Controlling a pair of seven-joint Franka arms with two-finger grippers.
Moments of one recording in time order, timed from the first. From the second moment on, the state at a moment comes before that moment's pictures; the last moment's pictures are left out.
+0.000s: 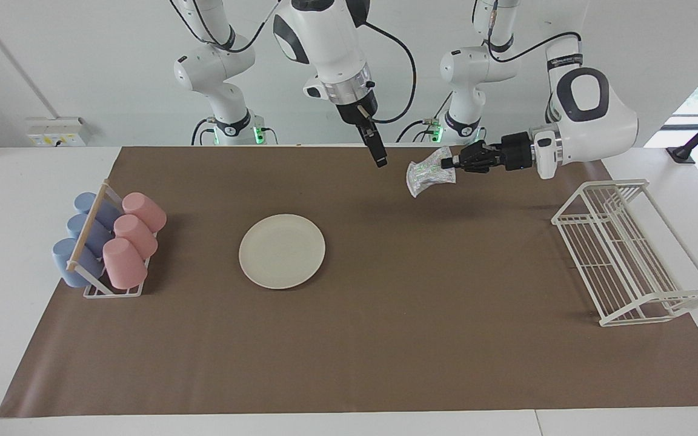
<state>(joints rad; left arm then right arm) 0.01 -0.08 -0.07 -2.24 -1.30 1.61 0.31 0.68 0.07 -0.03 -1.71 0.29 2.00 1.88</state>
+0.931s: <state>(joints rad) -0.06 -0.11 -0.07 -2.35 -1.44 1.65 0.51 0.71 0.06 -0.02 -1.86 0.37 2.21 1.87</state>
